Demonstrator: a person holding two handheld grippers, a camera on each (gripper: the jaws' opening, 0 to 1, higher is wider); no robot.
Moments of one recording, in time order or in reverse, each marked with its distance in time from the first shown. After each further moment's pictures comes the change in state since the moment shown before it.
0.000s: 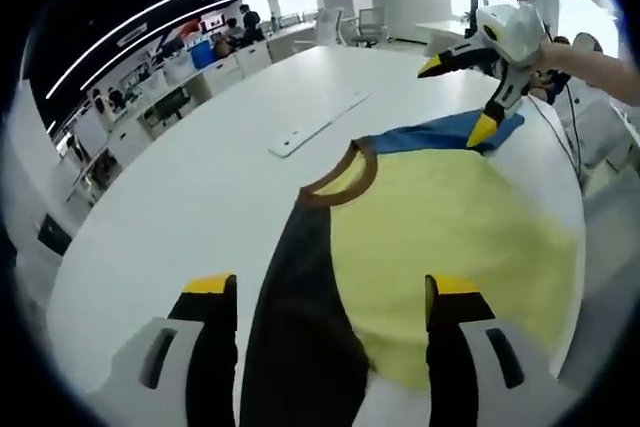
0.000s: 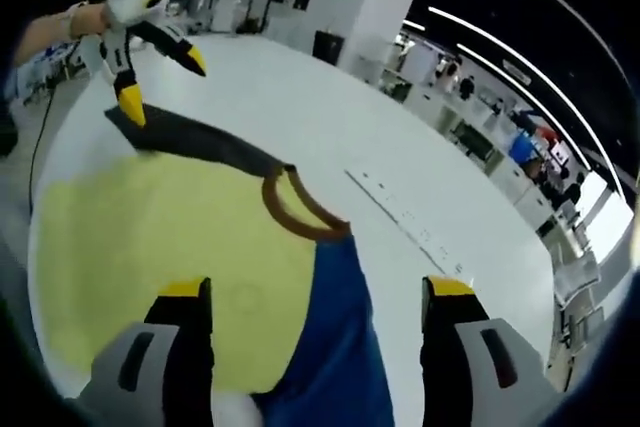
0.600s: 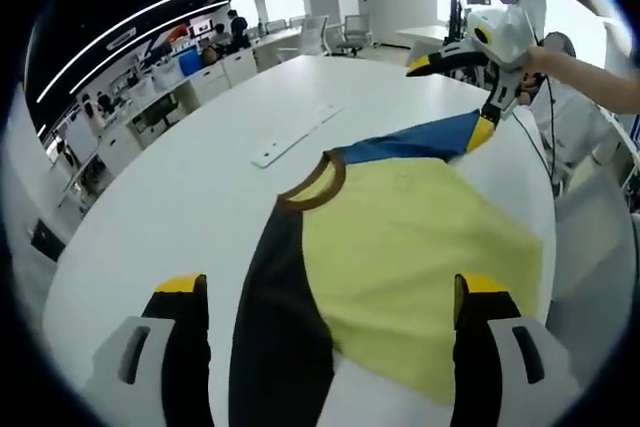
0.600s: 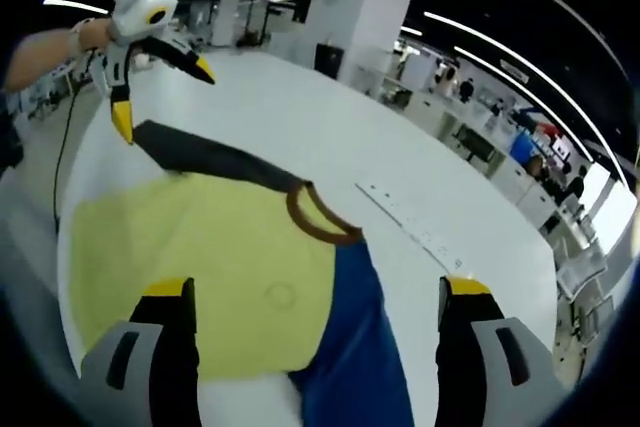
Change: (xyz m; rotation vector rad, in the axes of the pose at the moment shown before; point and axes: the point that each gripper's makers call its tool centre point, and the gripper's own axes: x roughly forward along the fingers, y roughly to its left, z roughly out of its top) left arm -0.037 -0.025 0.004 0.017 -0.003 -0.055; right arm -0.054 0.031 0.011 0.042 -0.046 0.022
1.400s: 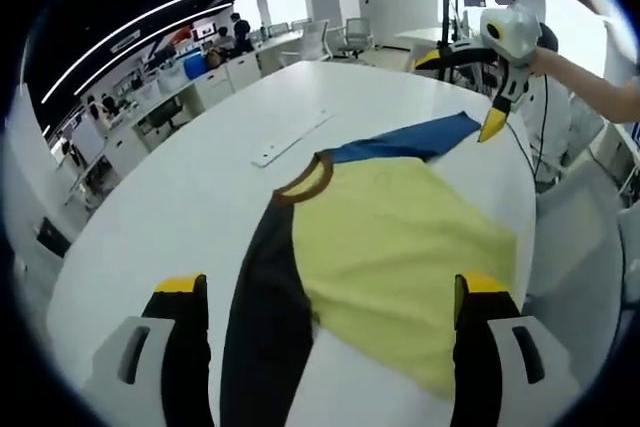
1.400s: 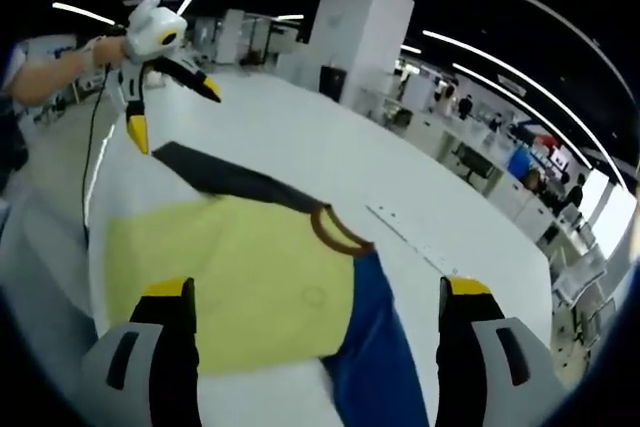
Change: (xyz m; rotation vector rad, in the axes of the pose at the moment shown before) left arm -0.055 -0.033 -0.009 -0.002 -0.024 0.022; right arm -0.060 0.036 0.019 -0.009 -0.085 0.001
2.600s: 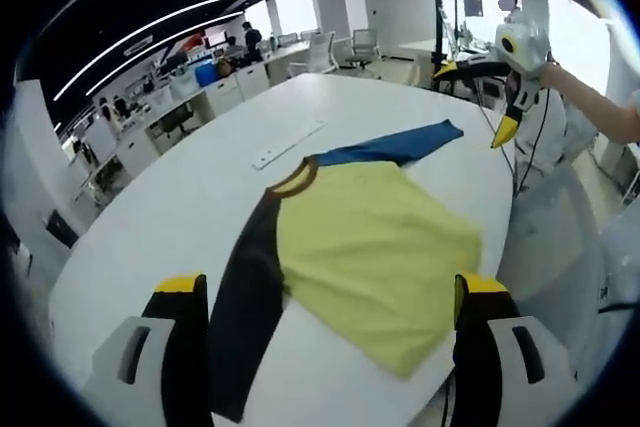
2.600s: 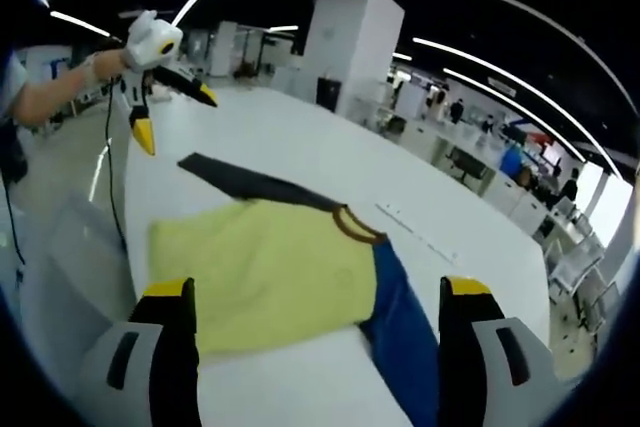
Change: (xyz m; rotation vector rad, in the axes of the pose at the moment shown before) left arm -0.061 -0.055 -0.013 -0.022 -0.042 0.043; right arm -0.073 0.053 -0.005 0.044 -0.045 -0.022
